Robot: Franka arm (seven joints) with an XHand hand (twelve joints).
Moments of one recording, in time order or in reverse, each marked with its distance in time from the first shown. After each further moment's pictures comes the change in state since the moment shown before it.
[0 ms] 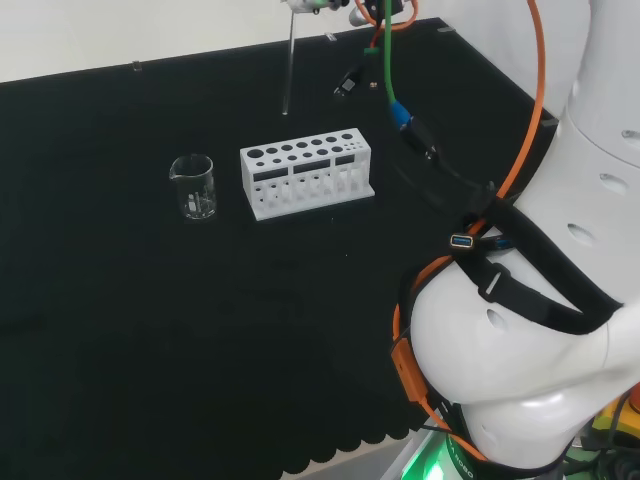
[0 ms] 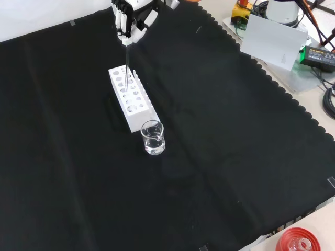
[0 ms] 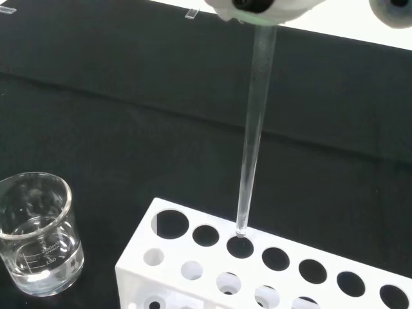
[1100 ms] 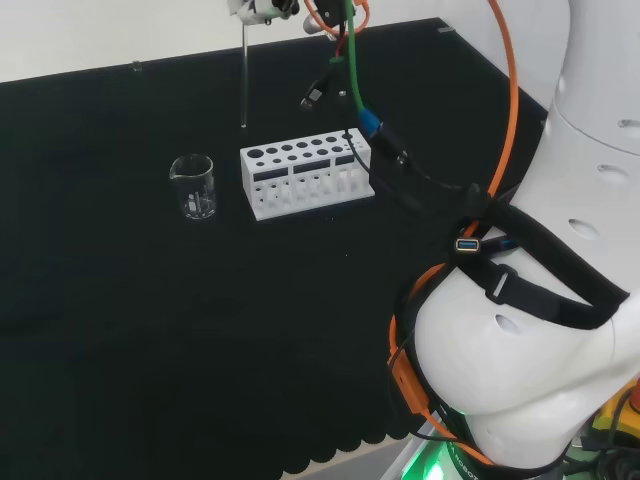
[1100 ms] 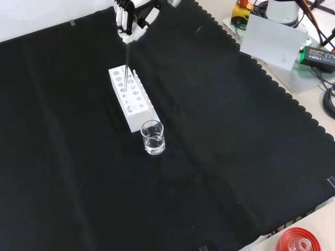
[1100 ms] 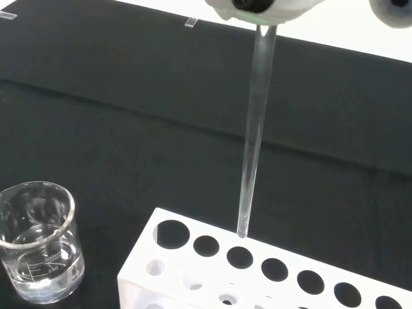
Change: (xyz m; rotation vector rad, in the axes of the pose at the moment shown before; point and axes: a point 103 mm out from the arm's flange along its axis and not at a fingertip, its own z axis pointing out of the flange) arm 0.006 -0.001 -0.011 -0.009 -0.017 0.002
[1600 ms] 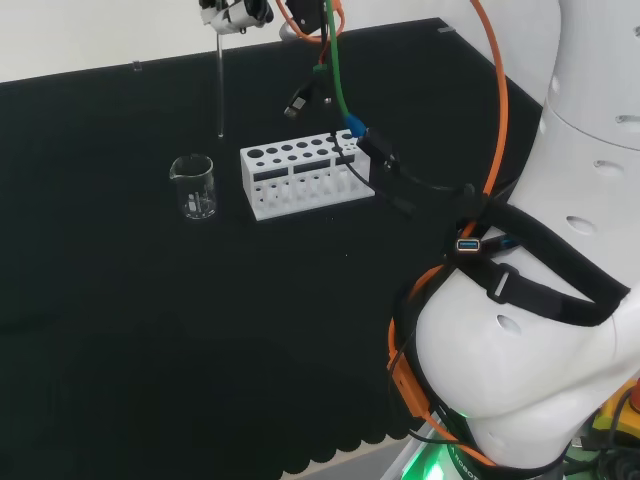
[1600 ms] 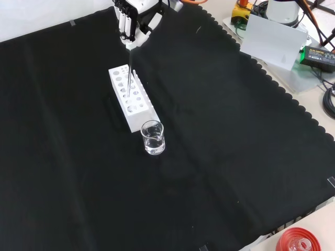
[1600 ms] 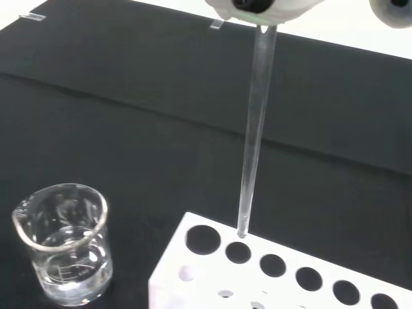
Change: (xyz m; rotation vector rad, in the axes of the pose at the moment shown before) arm 0.016 0.006 0.002 -0.001 0.013 -0.034
